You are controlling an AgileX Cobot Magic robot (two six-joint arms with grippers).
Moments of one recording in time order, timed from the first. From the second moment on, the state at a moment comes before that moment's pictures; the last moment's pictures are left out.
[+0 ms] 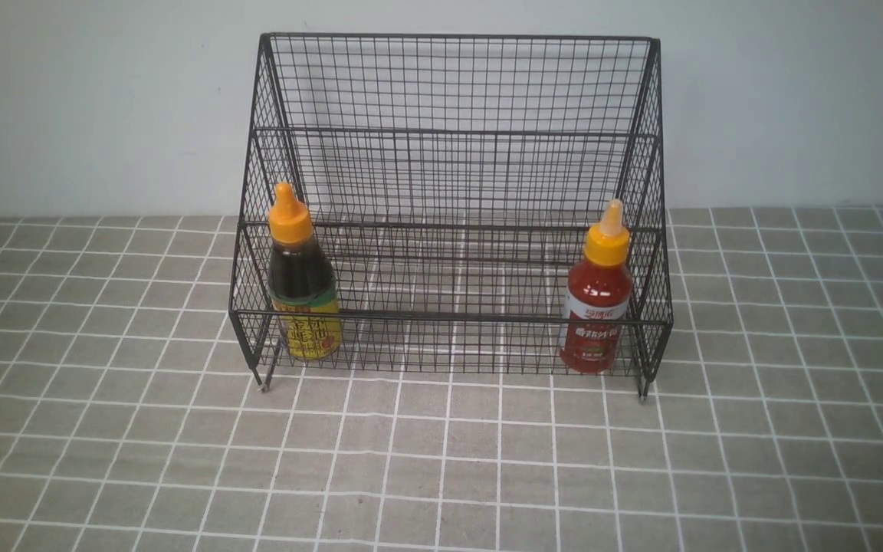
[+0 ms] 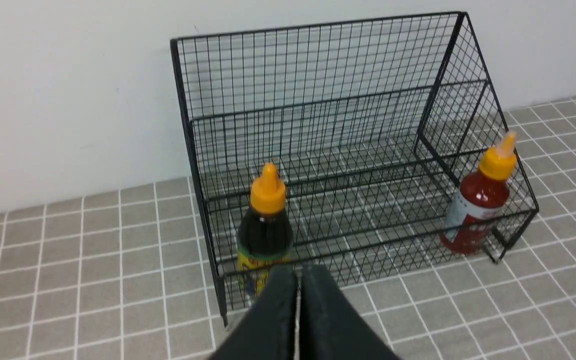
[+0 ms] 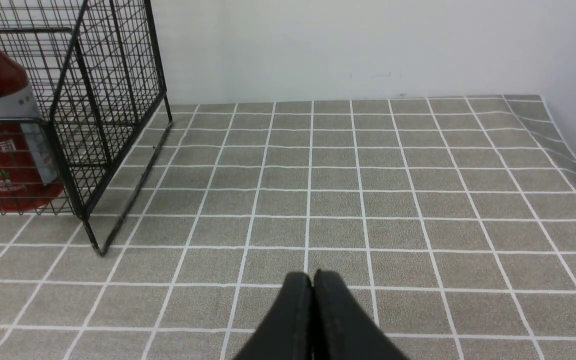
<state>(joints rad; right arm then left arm) -0.03 -0.02 0.02 -0.04 0.39 0.09 -0.35 0.62 -1.00 -0.01 0.83 -0.07</state>
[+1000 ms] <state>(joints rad) -0.03 -0.02 0.02 -0.04 0.39 0.09 -0.10 0.05 -0.24 -0.05 0.40 0.06</state>
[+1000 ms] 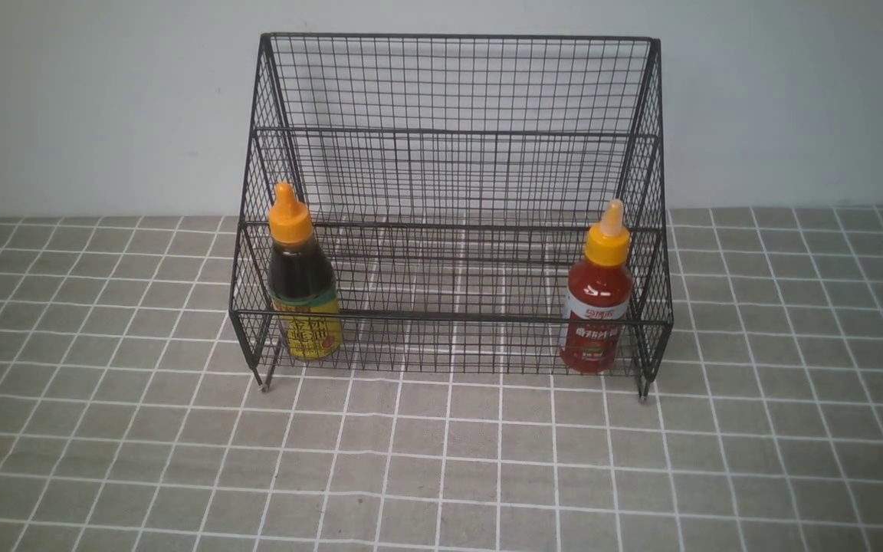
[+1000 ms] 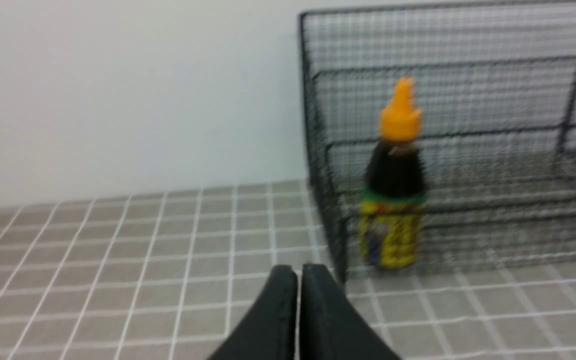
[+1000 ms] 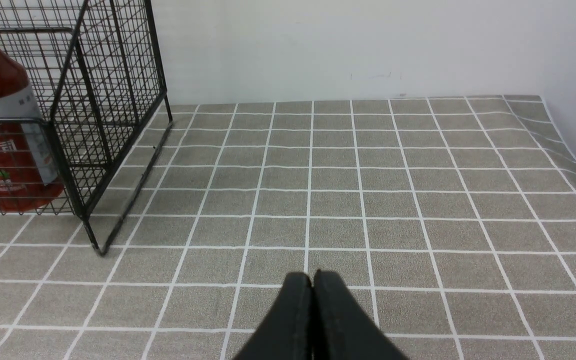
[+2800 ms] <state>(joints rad) -0.03 -0.02 0.02 -0.04 0.39 0.09 -0.06 -0.01 0.03 -0.04 0.37 0.06</state>
